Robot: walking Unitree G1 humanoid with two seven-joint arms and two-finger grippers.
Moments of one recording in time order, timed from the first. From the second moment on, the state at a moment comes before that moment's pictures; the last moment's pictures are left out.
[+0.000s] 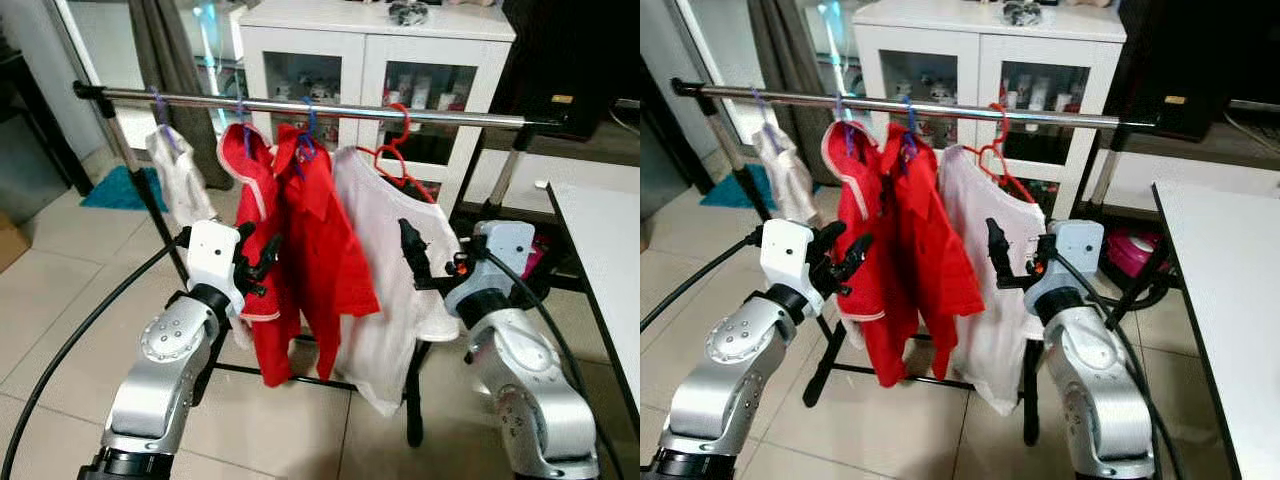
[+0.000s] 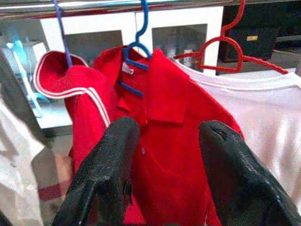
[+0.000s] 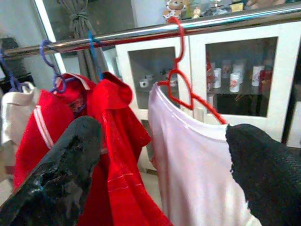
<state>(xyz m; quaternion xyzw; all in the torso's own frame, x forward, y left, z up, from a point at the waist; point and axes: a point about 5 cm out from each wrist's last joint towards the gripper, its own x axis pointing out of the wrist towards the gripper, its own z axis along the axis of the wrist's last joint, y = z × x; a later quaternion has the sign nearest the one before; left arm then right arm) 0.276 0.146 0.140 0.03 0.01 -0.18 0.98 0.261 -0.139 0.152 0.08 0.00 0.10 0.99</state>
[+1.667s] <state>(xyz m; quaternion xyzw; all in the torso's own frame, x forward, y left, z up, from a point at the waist) 0.278 0.148 0.145 0.02 0.00 -0.19 0.98 0.266 -0.147 0.154 0.04 -0.02 0.06 1.00</state>
